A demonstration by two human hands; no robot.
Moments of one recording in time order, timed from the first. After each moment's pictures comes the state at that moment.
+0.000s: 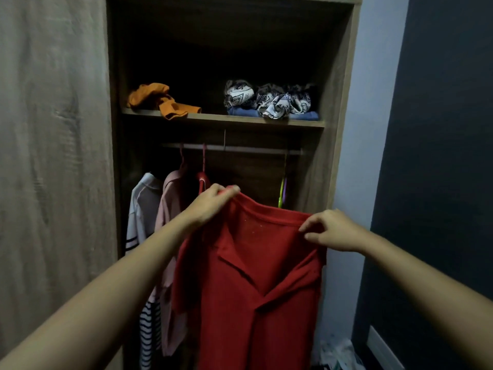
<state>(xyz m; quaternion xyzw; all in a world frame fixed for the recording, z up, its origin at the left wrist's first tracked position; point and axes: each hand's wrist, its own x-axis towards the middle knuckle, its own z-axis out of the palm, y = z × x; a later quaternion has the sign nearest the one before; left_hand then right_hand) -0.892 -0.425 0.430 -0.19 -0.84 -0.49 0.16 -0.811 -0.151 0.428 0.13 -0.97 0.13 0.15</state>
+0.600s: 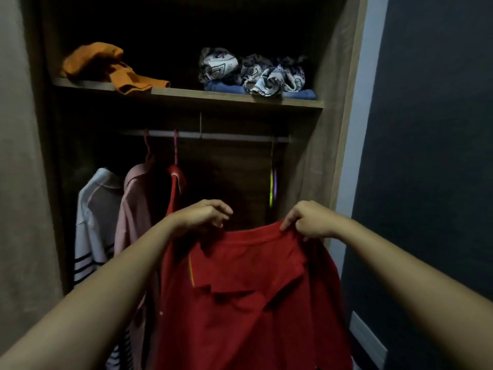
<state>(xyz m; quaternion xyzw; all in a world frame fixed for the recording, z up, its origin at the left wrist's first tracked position) -1.020 -0.410 0.396 -0.27 -0.83 -0.47 -0.09 -0.893 -0.179 0.431 0.03 -0.99 0.16 0.06</state>
